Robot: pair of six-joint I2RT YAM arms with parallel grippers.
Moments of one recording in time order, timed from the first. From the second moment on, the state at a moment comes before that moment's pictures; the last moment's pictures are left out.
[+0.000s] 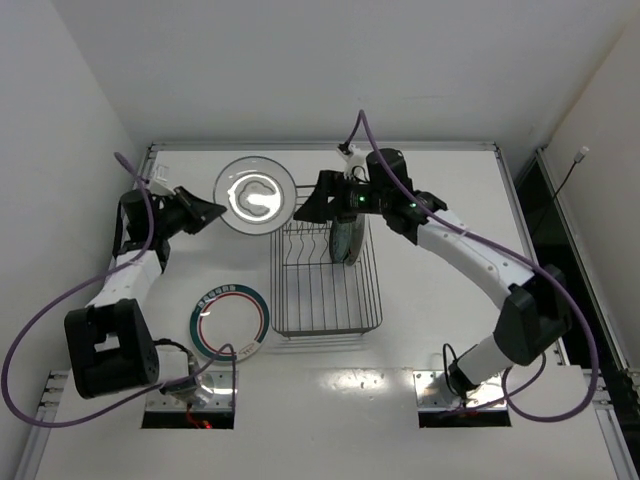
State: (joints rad) left arm 0.26 1.31 0.77 0.17 0.71 -0.73; right arm 0.57 1.52 1.26 -0.18 -0.51 0.58
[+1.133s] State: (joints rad) left arm 0.14 1.23 0.64 0.56 0.91 -0.89; right arm 0.47 1.65 1.29 -0.05 -0.60 0.63
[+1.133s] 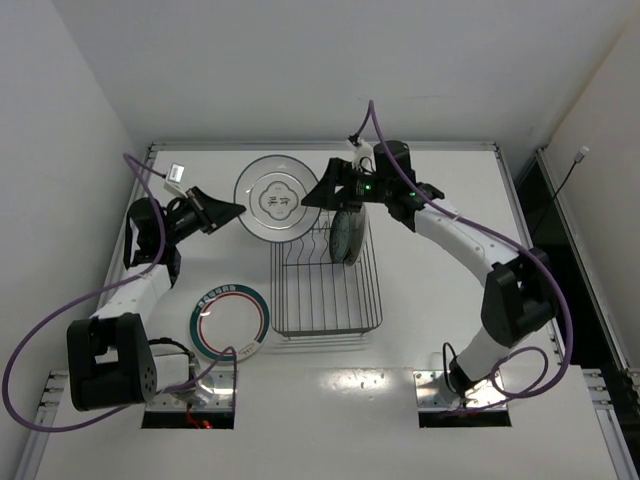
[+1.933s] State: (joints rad) left arm 0.14 1.30 0.62 0.74 0.99 -1.03; right arm 0.46 1.72 1.28 0.09 -0.70 0.71
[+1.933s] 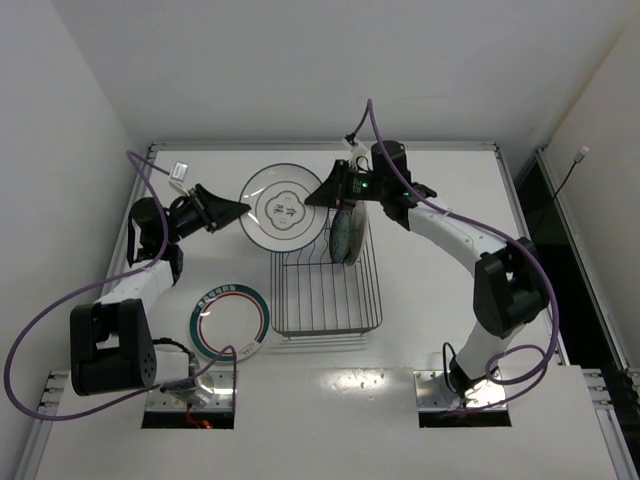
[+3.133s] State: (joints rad) left arm 0.09 1.19 0.90 -0.41 -0.07 -0.56; right arm 0.80 2.03 2.08 -1.23 0.69 0.56
